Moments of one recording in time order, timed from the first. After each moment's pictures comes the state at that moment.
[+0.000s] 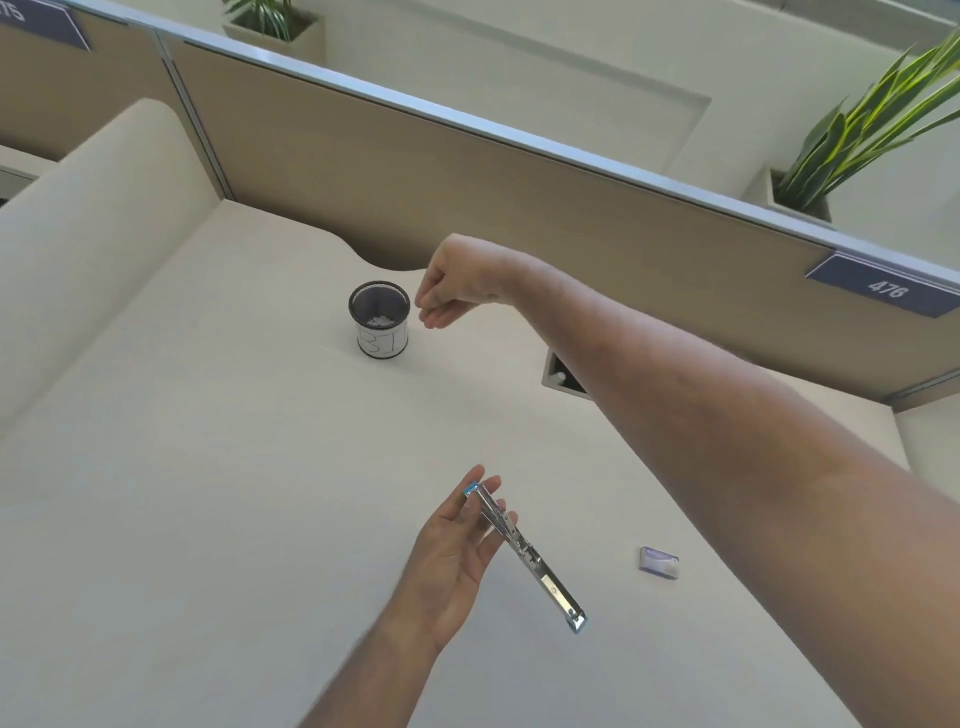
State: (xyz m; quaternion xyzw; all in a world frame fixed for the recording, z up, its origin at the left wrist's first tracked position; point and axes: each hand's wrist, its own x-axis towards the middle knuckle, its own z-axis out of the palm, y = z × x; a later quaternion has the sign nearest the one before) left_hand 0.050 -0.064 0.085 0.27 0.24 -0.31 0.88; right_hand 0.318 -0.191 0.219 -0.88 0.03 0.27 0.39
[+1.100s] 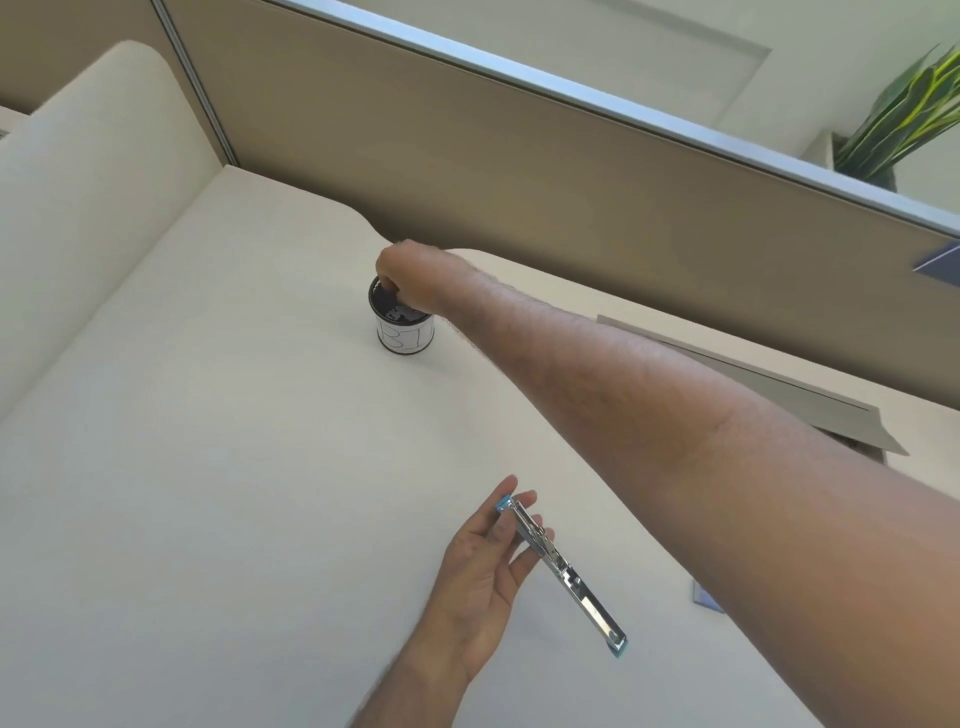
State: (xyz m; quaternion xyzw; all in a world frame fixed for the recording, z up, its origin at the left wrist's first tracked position) left_hand 0.080 -0.064 0.062 0.27 0.27 -0.31 0.87; right_hand 0.393 -0.115 0.130 -0.97 -0.16 0.15 0.00
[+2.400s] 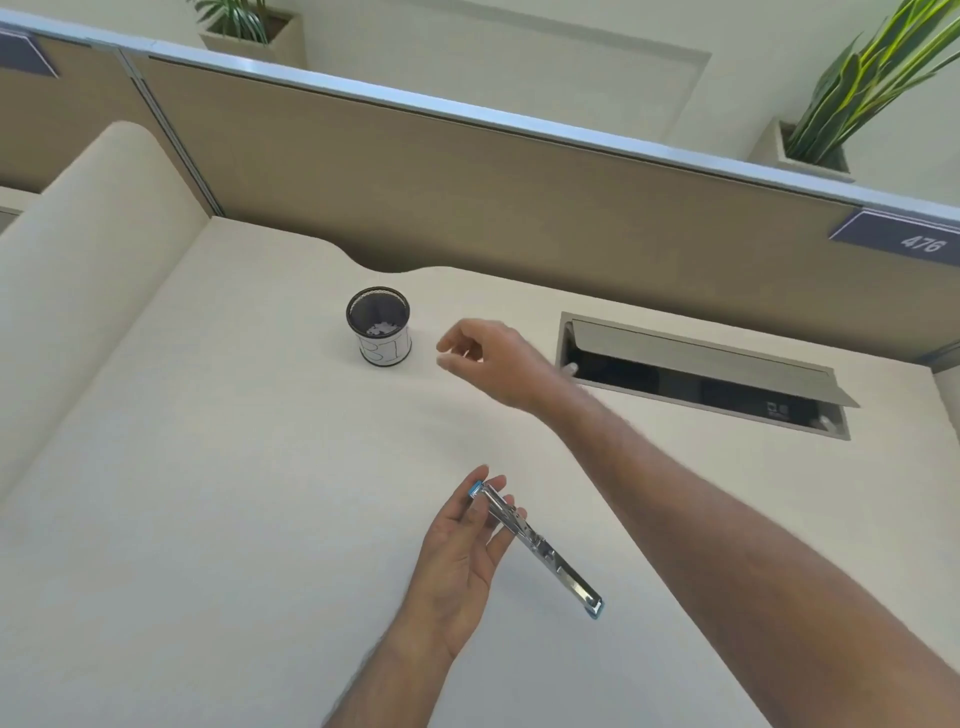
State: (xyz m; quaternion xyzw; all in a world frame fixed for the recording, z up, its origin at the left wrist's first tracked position) left_hand 0.073 -0.055 0.083 0.32 0.25 -0.29 0.87; right_hand 0.227 -0.202 0.152 -0.90 0.01 0.08 0.42
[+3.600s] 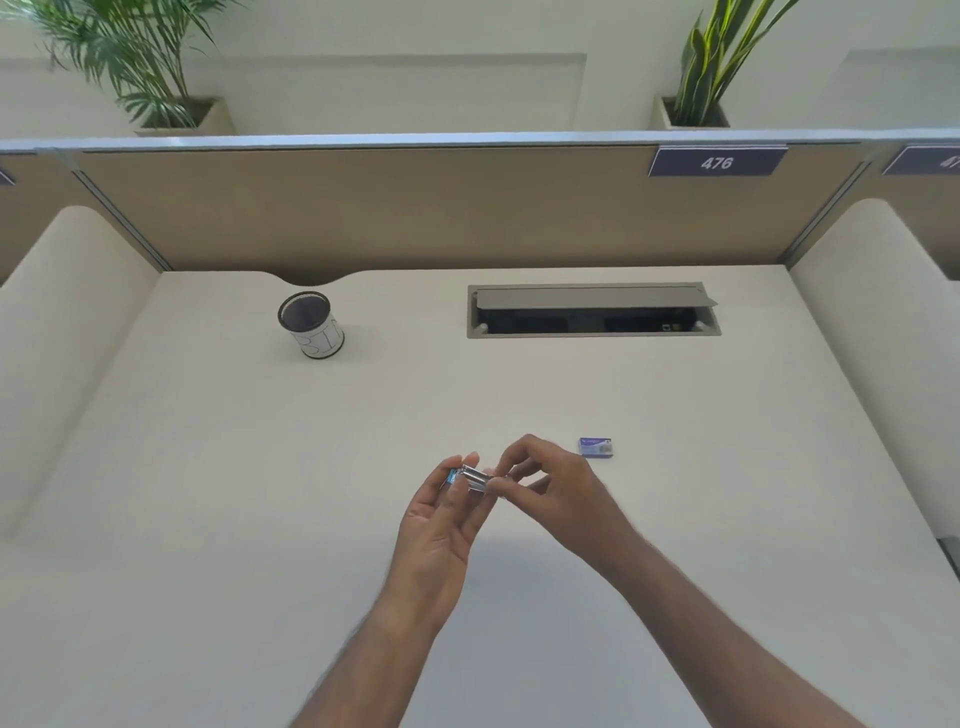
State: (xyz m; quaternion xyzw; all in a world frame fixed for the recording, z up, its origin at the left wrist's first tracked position) left_hand -0.058 -0.075 0.149 0.40 0.14 -0.31 0.85; right_hand -0.110 -0.242 0.185 -0.83 0.14 -0.02 0.54
